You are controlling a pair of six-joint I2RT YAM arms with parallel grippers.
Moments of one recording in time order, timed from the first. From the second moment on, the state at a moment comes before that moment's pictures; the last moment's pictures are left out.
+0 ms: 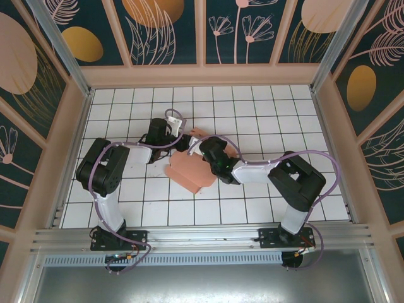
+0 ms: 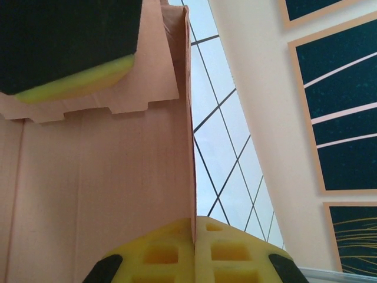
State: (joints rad) left arm -0.40 1.89 0.88 0.46 0.55 -0.29; right arm 0.90 1.74 0.85 0.36 0.66 -0.81
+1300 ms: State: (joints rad) left arm -0.43 1.87 0.78 0.57 0.49 -0.15; right arm 0.90 1.71 0.91 0.26 0.59 -0.68
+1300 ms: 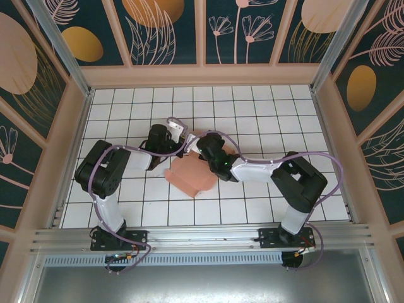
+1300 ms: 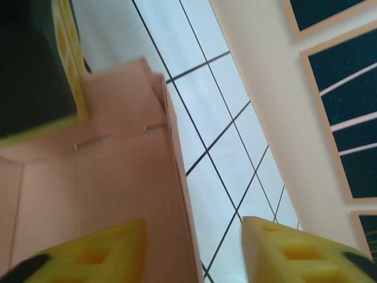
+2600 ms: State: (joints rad) left arm -0.60 1.85 0.56 1.08 0.14 -0.19; right arm 0.51 1.68 1.05 0.11 -0.54 0.62
